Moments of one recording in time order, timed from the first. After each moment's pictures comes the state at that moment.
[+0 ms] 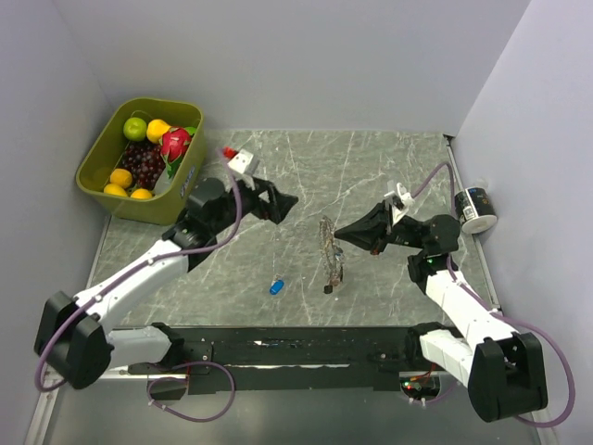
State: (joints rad) left arm -0.62 1.23 0.91 0.26 0.20 -0.29; right arm 0.17 0.98 0.49 0.90 -1.23 0.52
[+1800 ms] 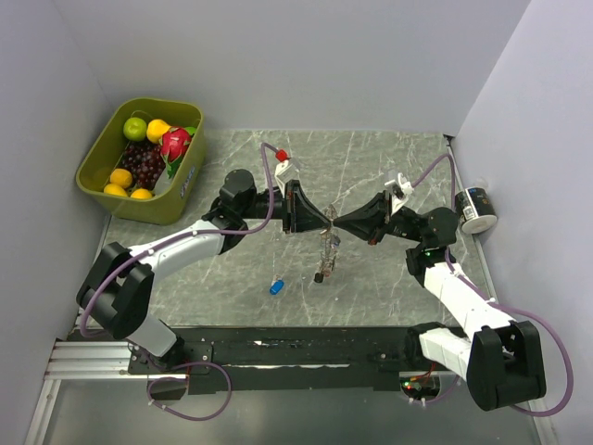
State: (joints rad) left arm -0.66 1.53 0.99 0.64 0.94 -0.54; right arm 0.18 1.05 0.54 0.93 -1.16 0.54
